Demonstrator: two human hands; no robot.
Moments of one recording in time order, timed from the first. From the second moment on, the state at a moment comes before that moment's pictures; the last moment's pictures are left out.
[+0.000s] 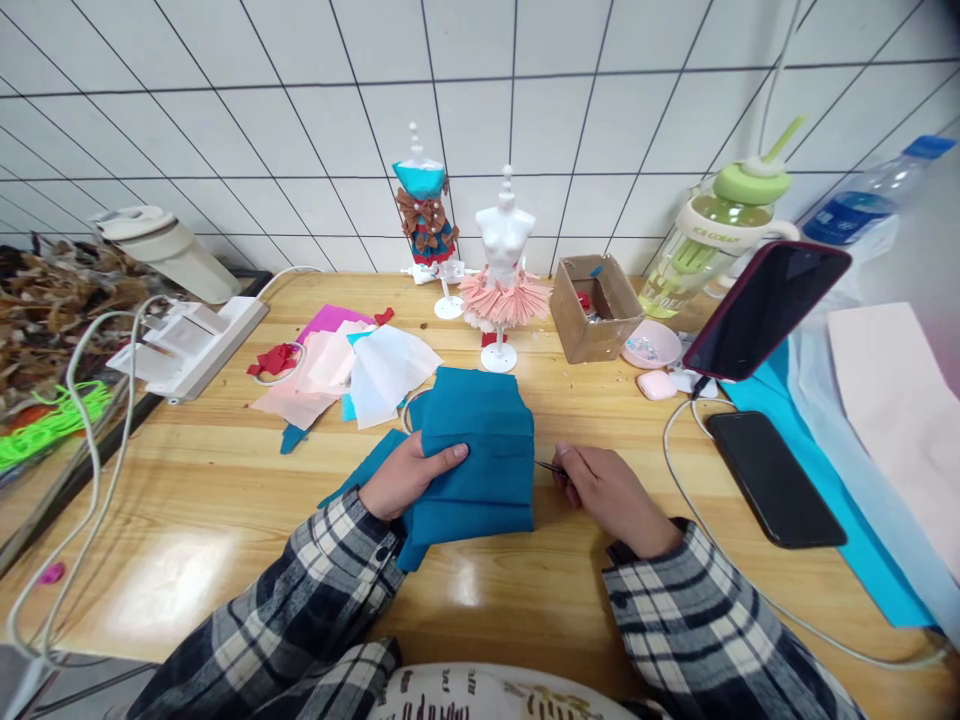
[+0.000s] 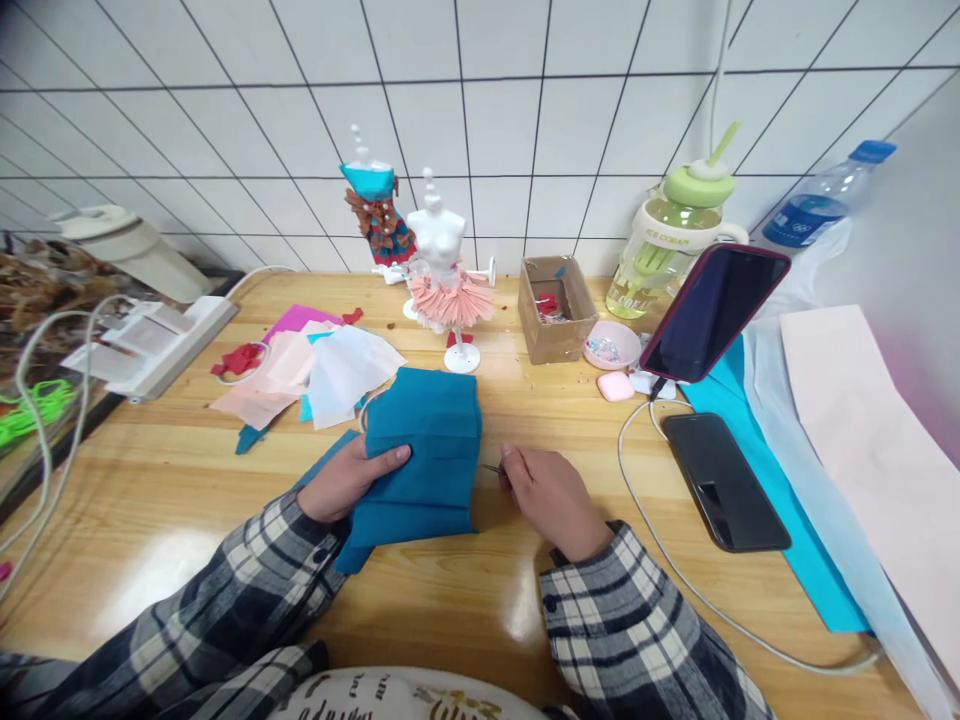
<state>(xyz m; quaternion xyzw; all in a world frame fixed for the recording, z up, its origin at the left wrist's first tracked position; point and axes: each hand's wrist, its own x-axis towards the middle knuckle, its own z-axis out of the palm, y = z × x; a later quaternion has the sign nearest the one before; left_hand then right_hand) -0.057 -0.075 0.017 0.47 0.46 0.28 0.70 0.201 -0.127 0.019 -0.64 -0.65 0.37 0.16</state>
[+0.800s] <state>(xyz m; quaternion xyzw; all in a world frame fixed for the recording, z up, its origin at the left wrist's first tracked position) -0.057 -0.074 0.020 0.55 0.47 0.24 0.65 0.195 -0.124 0.018 -0.64 -0.68 0.33 0.12</state>
